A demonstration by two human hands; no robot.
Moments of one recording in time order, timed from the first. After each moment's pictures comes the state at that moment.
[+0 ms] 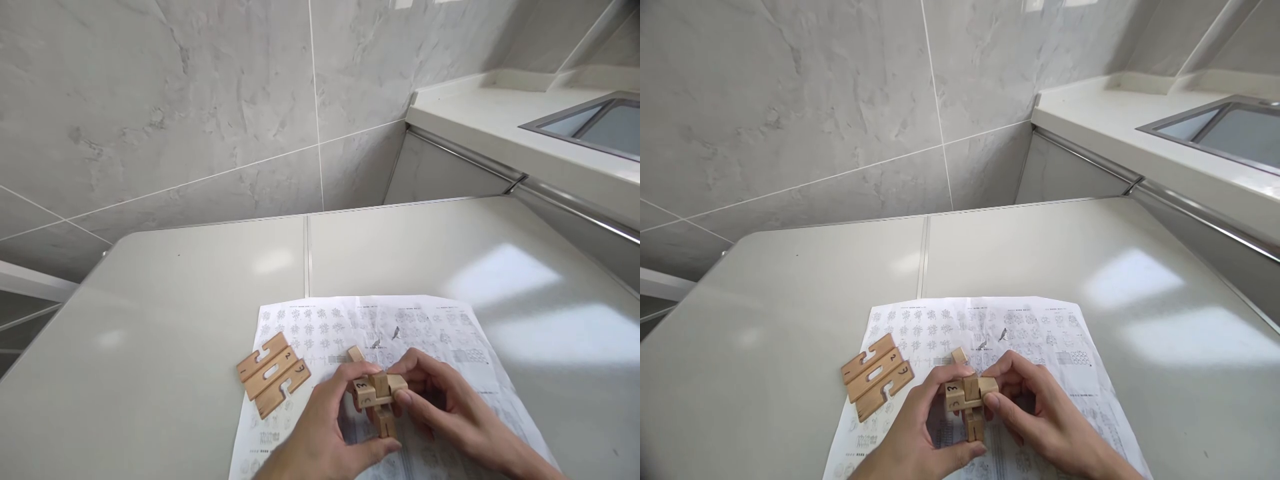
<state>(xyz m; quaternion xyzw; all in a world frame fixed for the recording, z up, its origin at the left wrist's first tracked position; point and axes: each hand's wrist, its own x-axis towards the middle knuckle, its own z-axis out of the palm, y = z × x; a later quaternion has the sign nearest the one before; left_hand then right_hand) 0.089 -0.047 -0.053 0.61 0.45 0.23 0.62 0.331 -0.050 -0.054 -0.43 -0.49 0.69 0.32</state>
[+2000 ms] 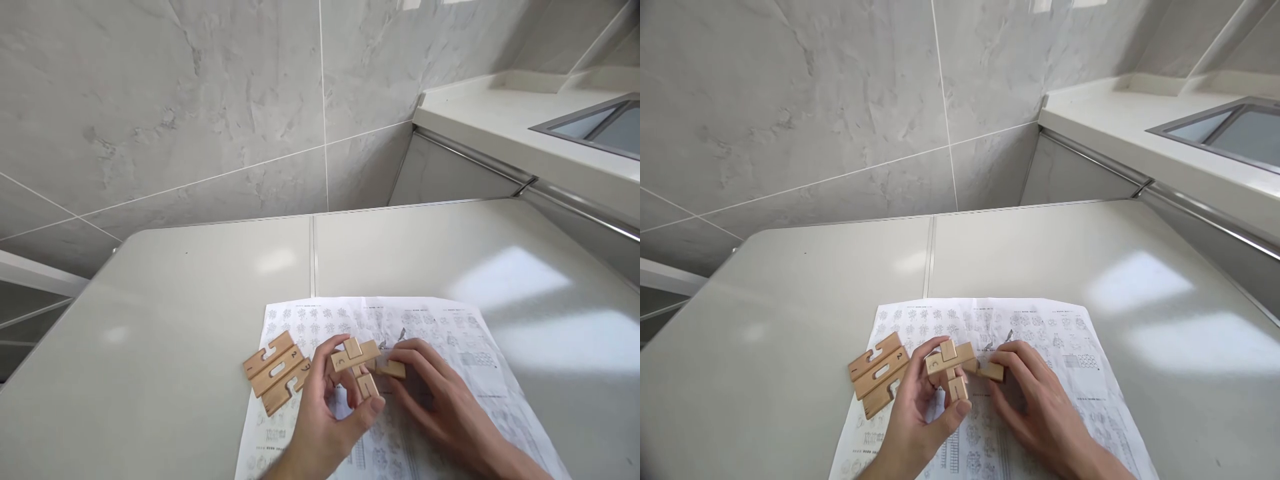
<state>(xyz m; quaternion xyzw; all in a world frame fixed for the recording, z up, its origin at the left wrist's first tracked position) 0.095 -0.050 -0.052 0.46 0.50 0.35 0.64 0.319 -0.051 -0.072 -0.51 -0.74 0.29 0.33</state>
